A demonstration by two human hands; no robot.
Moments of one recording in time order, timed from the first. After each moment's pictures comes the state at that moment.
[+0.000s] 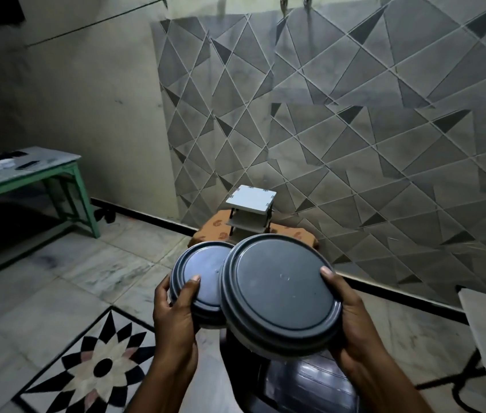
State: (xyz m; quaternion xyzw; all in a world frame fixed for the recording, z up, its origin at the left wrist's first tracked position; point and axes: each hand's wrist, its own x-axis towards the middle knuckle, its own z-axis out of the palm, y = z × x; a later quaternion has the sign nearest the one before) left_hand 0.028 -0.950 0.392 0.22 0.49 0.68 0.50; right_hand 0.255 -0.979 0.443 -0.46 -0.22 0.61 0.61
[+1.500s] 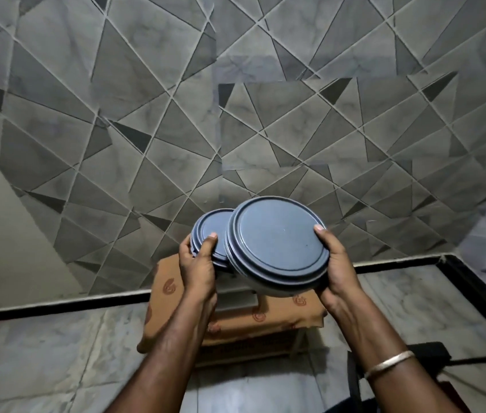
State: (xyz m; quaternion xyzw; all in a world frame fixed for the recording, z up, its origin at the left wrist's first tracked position) left_hand -0.041 -0.169 0.327 0.35 0.43 0.51 0.65; right_hand 0.107 -0.320 0.394 -0.51 -0.06 0.40 0.76
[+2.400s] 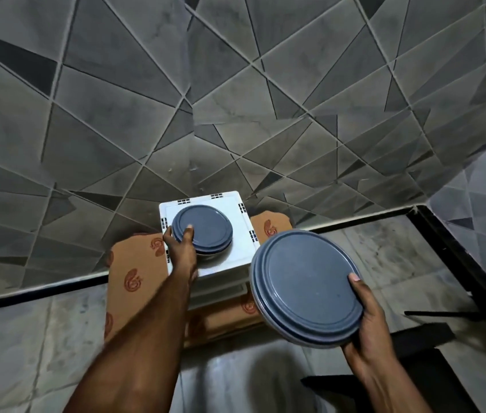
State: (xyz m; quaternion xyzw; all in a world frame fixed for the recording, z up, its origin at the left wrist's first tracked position) left_hand 0.081 0.087 0.127 0.41 0.58 0.35 0.61; right_hand 0.165 -0.213 0.256 -0.58 0.10 0.32 0.74
